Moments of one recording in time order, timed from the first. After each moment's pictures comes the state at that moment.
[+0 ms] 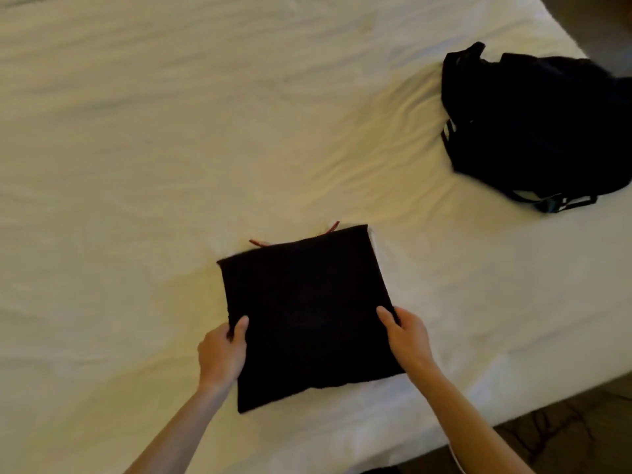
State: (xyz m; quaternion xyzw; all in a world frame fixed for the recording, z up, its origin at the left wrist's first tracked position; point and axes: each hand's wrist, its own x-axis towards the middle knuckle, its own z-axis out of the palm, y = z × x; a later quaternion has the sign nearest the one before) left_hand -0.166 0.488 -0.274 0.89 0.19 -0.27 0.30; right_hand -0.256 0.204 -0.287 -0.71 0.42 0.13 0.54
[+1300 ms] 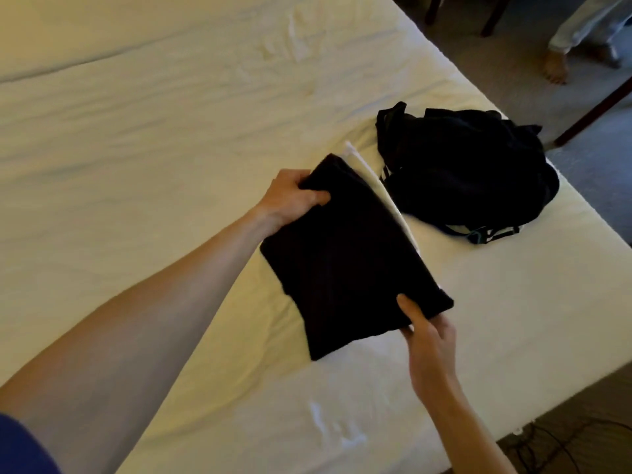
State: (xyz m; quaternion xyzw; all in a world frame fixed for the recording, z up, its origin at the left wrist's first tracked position) left_hand 0.028 0.209 -0.164 0.81 -0.11 -0.30 0.49; right_hand -0.246 0.119 -0.191 -0.50 0.41 -0.17 0.75
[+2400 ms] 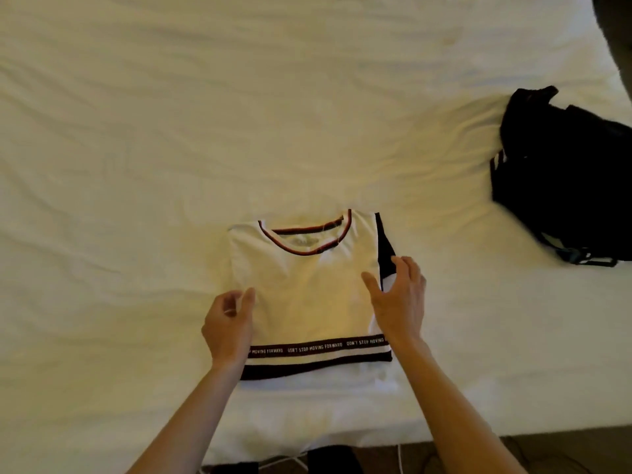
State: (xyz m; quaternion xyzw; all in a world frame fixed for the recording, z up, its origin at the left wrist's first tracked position) left_hand -0.222 0.481 -0.282 0.79 0.39 -0.08 0.46; right_hand -0.208 0.226 -0.260 -0.91 0.28 0.09 0.29
